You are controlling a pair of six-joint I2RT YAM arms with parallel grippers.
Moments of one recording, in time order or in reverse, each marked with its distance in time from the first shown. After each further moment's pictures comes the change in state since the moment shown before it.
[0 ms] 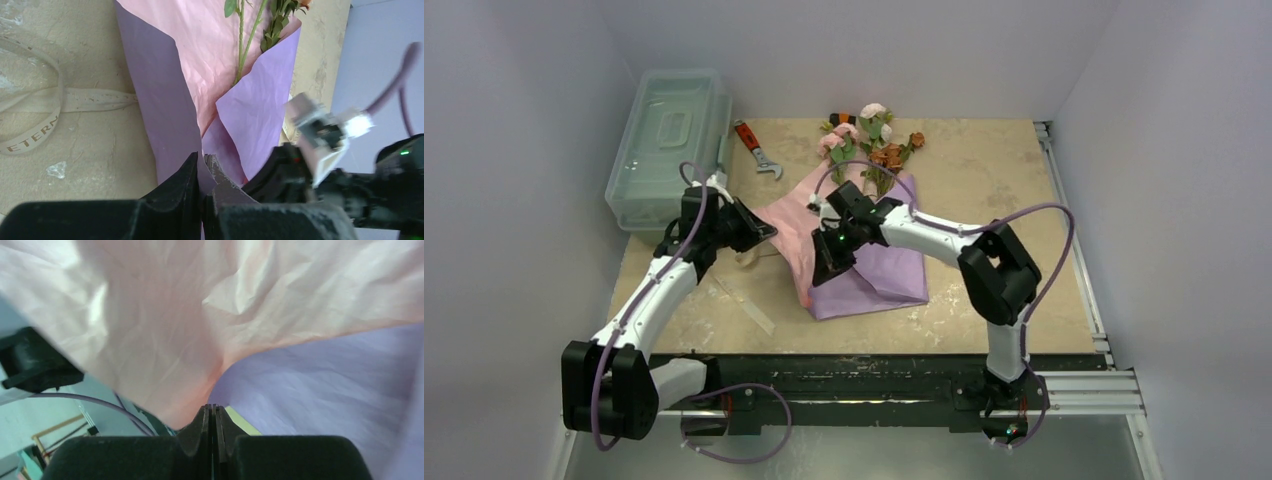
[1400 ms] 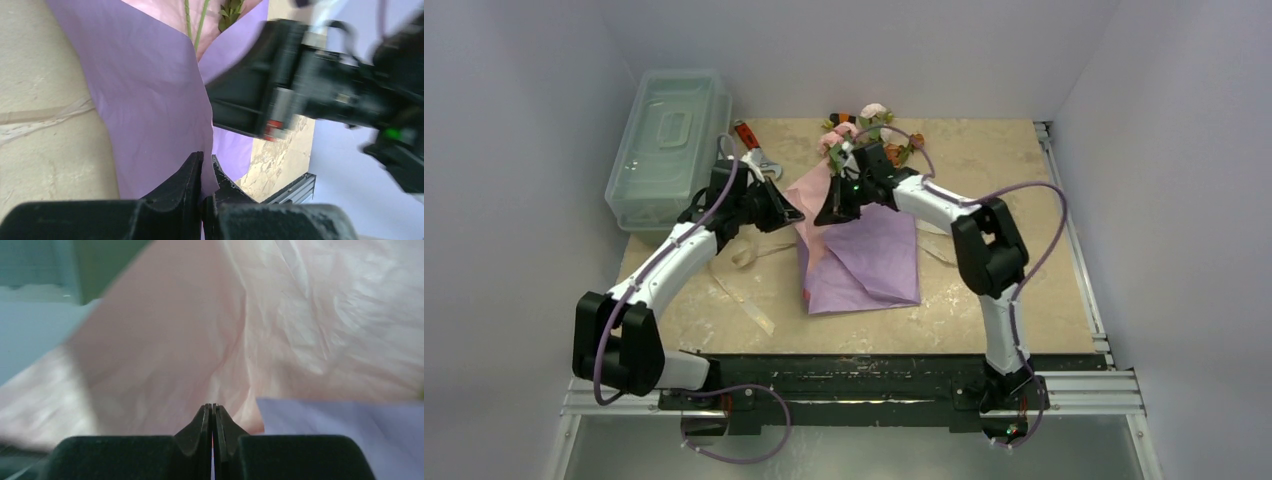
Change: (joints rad) left arm -0.124 0.192 0.213 -0.031 0.037 0.024; right arm -0.212 0.234 0.251 0.205 -0.023 0.275
